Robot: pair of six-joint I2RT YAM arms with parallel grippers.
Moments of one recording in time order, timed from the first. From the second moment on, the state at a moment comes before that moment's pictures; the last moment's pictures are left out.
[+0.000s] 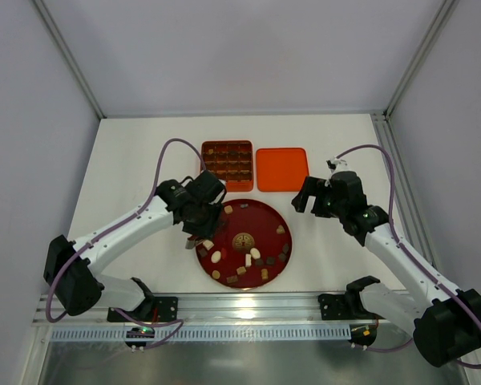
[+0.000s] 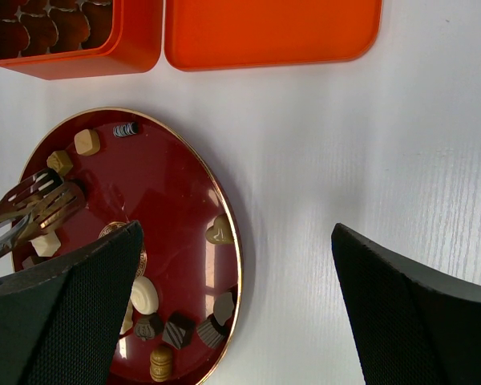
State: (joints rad) left arm -0.79 1.35 1.15 -1.05 -0.06 -0.44; right arm 0.34 0.99 0.69 -0.36 -0.05 0.48
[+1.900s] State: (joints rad) left arm -0.84 1.37 1.21 -1.07 -0.07 -0.42; right arm 0.34 0.99 0.69 -0.36 -0.05 0.48
